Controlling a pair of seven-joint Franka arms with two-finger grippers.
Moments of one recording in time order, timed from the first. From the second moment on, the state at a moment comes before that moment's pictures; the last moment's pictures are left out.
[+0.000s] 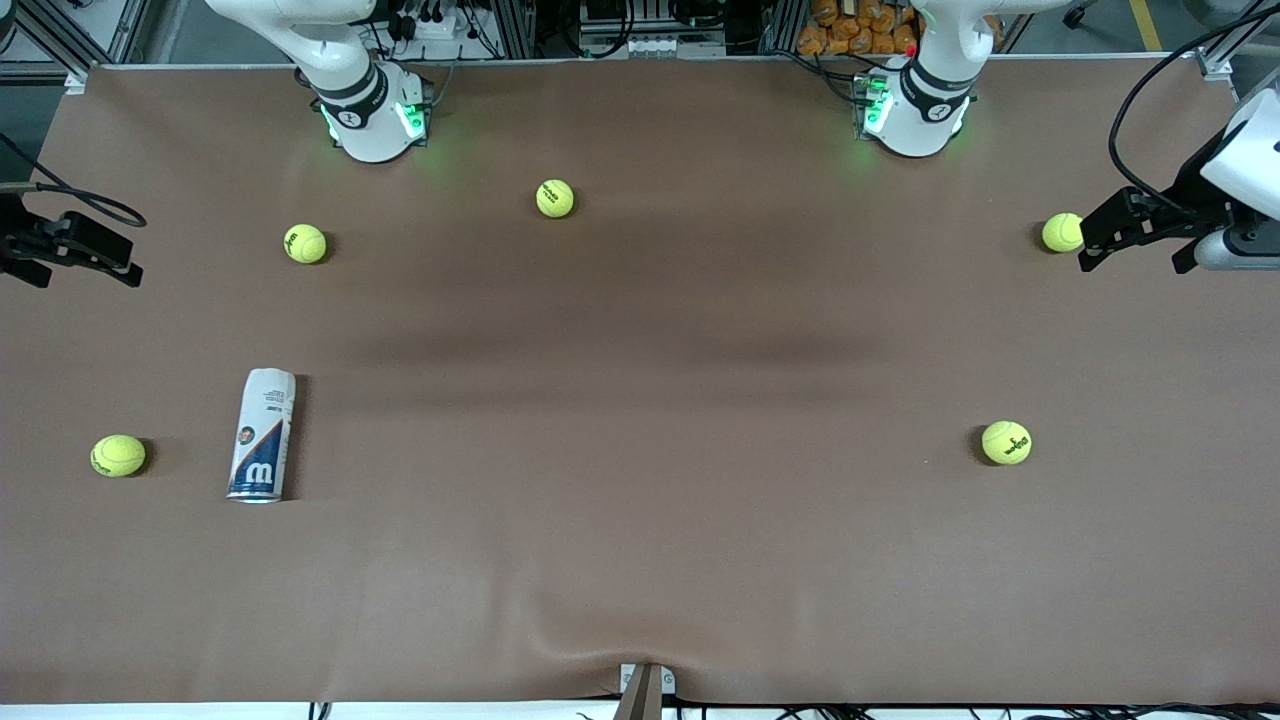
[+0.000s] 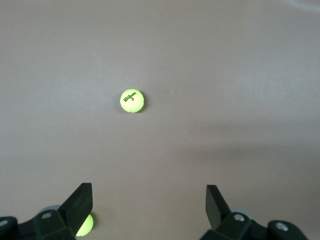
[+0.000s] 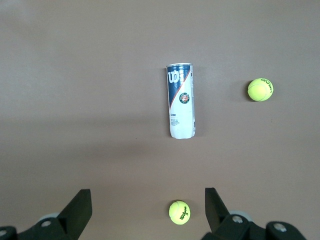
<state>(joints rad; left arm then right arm) 0.01 -0.07 -0.08 -1.66 0.00 1.66 -0.04 -0.03 0.04 -0.01 -1.49 0.00 1.52 -0.04</state>
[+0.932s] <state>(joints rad) 0.01 -0.07 -0.08 -1.66 0.00 1.66 -0.04 0.00 0.08 -0.01 -1.49 0.00 1.55 -0.05</state>
